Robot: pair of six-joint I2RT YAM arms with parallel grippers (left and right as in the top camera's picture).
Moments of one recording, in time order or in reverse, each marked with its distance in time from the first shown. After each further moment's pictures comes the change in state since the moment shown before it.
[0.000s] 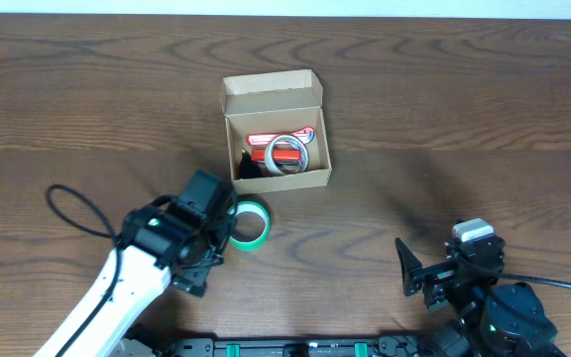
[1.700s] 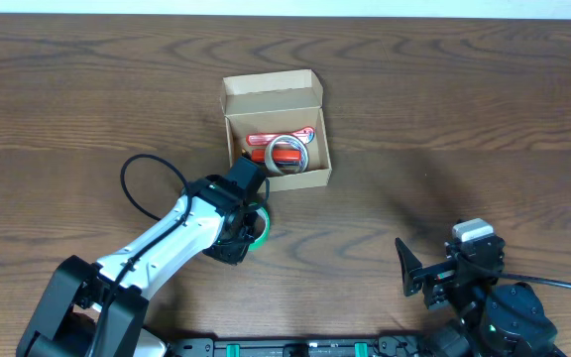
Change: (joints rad) left arm -0.027 0.386 -0.012 0.284 0.073 -0.061; right arm 0.000 0.000 0.000 0.000 0.000 0.000
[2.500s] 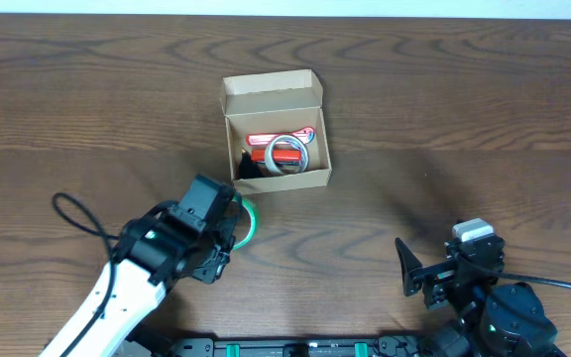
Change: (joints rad) left arm -0.001 -0.478 0.015 -0.227 -0.054 0.002; right arm 0.000 0.000 0.000 0.000 0.000 0.000
